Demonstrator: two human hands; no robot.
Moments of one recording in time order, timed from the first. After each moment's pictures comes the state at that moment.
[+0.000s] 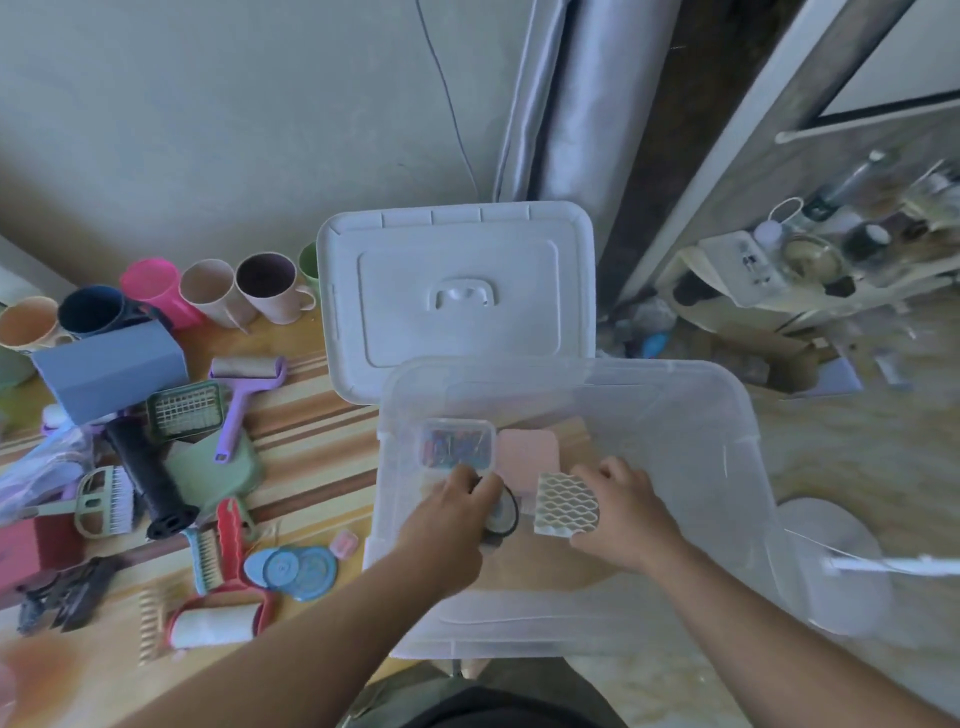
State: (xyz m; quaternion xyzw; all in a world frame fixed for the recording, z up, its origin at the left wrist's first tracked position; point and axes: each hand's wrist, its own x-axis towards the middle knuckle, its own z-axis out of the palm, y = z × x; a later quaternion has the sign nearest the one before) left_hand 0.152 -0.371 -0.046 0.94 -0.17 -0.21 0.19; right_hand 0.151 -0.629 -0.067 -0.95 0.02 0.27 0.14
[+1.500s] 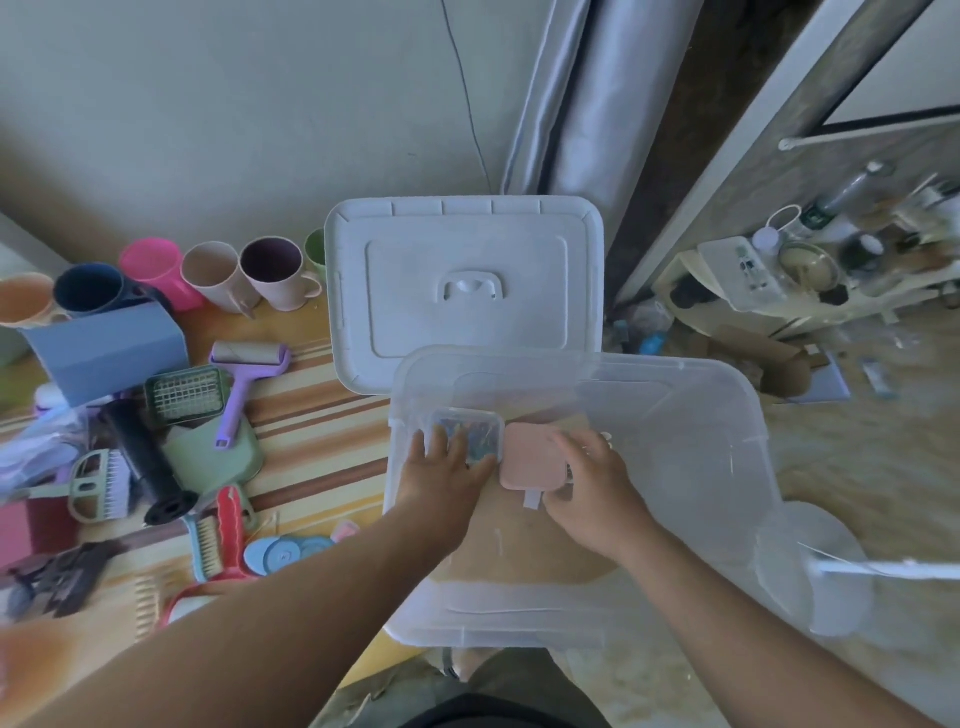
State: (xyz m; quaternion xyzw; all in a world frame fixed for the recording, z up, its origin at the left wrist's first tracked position) left_hand 0.186 -0.363 -0.044 0.93 -0.23 -0.25 -0.10; right_hand 0.162 -0.586 -0.065 -0.95 0.02 0.19 0.27
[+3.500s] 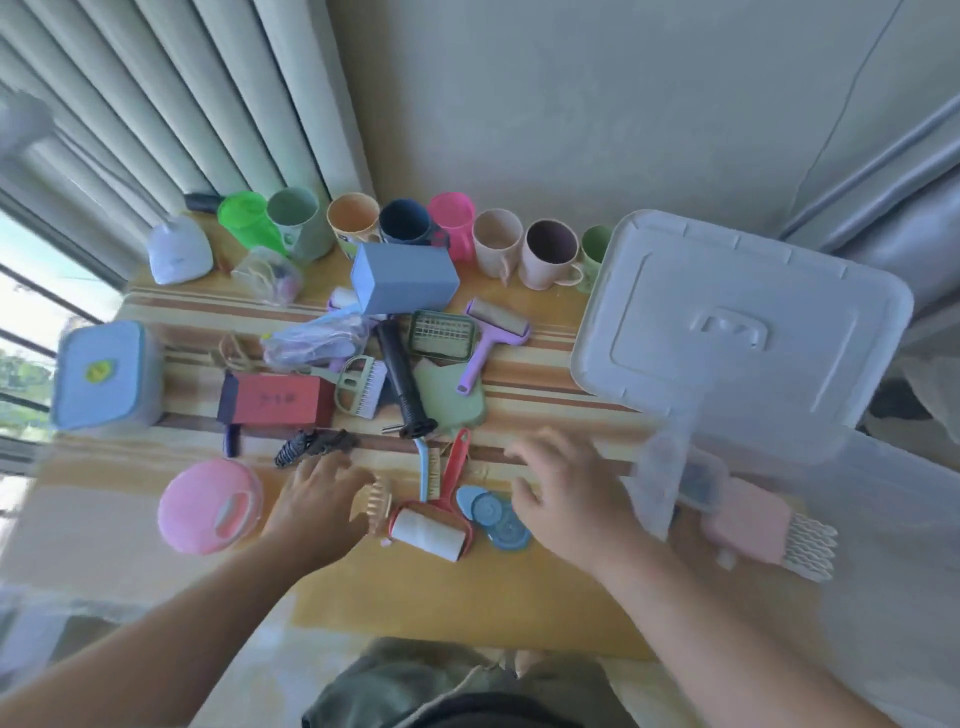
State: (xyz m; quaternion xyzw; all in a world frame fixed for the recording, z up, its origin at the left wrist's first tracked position) left_hand 0.031 0.020 -0.087 0.96 0.14 -0.23 0.11; right_hand 0.154 -0.278 -0.010 -0.91 -0.32 0.09 0.23
